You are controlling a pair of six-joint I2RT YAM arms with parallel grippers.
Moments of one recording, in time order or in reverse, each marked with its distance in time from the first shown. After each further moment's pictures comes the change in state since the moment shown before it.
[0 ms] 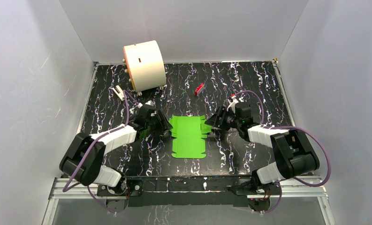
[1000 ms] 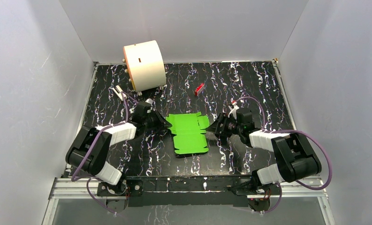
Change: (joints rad) left arm 0.097 0.147 0.009 0.200 0.217 -0.063; right arm -0.015 -0.043 -0.096 -0.007 -0.021 -0.007
